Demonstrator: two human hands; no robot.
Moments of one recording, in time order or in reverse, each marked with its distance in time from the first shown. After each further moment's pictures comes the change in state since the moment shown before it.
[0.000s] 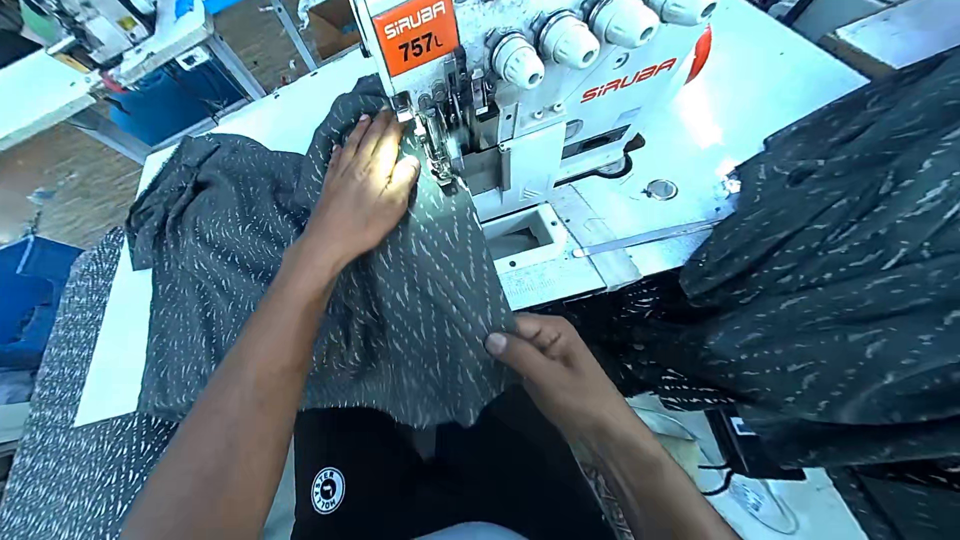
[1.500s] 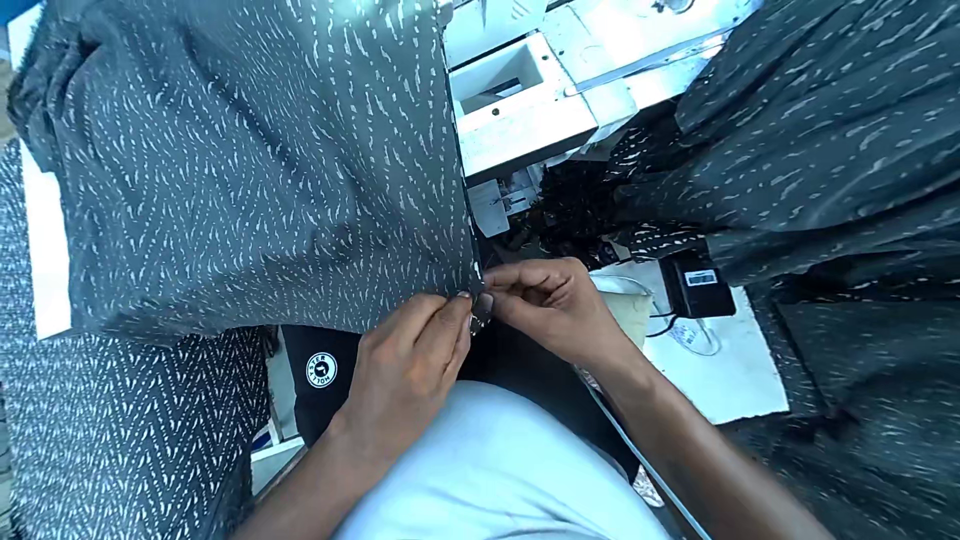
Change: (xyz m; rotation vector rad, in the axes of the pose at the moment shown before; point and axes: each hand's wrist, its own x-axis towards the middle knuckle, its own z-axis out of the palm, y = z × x) left_hand -0.266 0.108 0.074 -0.190 0.198 0.152; right_hand -0.086 0.022 0.013 -0.153 0.036 -0.022
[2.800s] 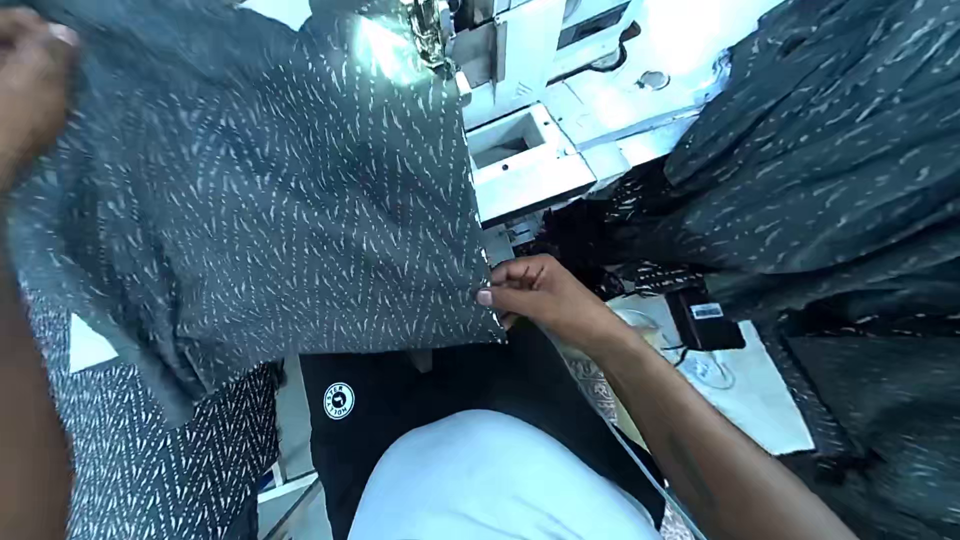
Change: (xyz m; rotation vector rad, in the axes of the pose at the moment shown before) left_hand 0.181 -0.252 -0.228 0.284 0.018 -0.496; right_hand 0.046 0.007 -0.017 0.046 -0.109 0.324
